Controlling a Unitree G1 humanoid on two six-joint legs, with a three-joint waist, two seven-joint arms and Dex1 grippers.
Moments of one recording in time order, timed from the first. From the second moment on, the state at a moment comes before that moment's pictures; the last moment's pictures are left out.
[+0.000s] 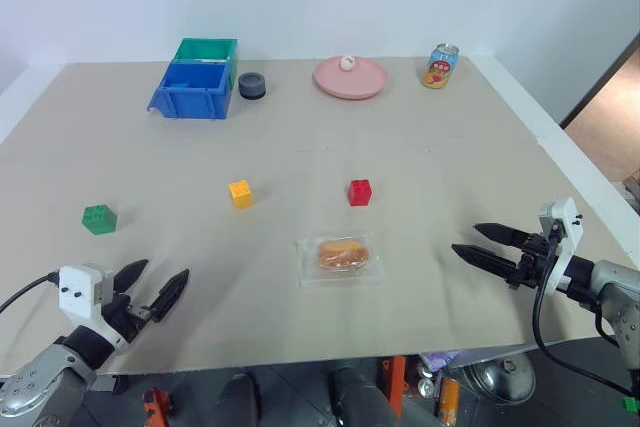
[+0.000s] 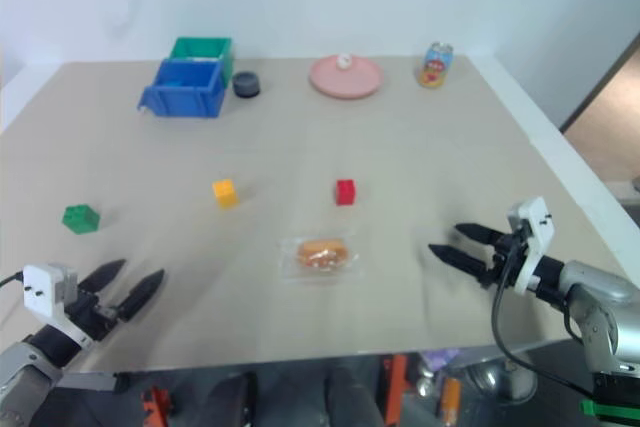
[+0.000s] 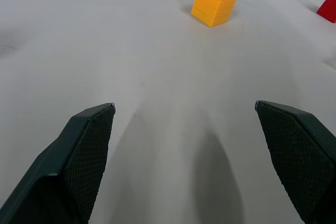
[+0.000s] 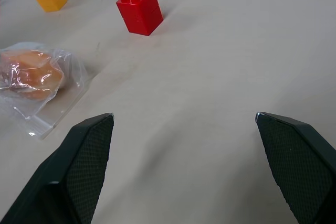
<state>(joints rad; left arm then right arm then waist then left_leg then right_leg) 0.40 0.42 0.41 -0.47 -0.61 0.35 -0.55 -0.09 -0.82 -0.35 0.03 0.59 0.54 1.04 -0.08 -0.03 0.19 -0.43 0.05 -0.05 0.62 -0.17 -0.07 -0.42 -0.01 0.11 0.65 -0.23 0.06</state>
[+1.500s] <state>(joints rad) -0.02 0.61 0.09 -0.44 -0.66 0.29 -1.01 -0.54 -0.64 0.25 0.11 0.29 0.32 1.27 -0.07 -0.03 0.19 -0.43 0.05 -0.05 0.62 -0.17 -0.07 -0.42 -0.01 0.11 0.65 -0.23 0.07</state>
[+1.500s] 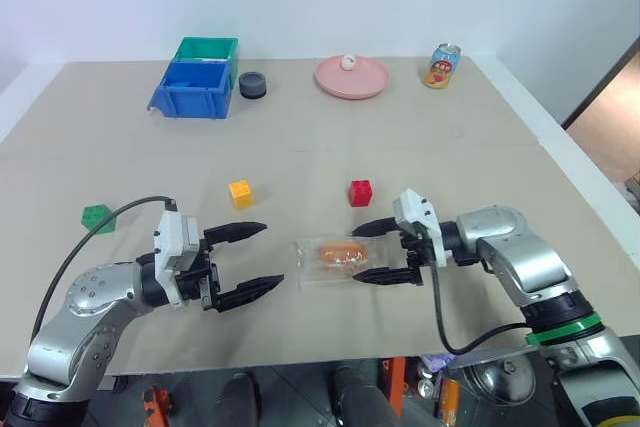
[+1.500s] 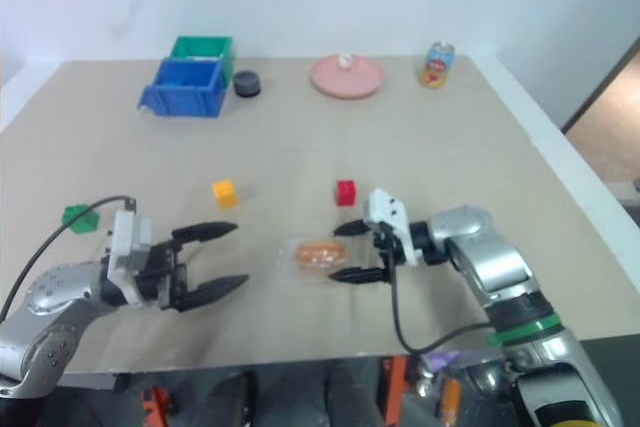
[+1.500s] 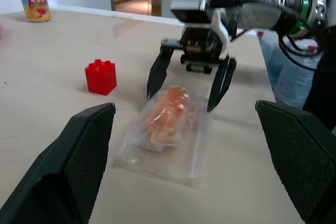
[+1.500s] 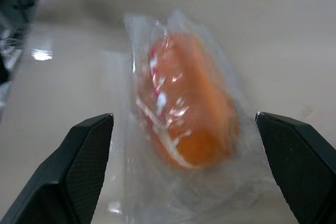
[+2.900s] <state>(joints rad) -0.22 0.45 -0.08 -0.28 -0.57 0.24 -1.05 -0.66 -0.89 -0.12 0.85 0.07 0.00 0.71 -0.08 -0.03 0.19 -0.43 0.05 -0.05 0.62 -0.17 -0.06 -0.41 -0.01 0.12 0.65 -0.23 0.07</state>
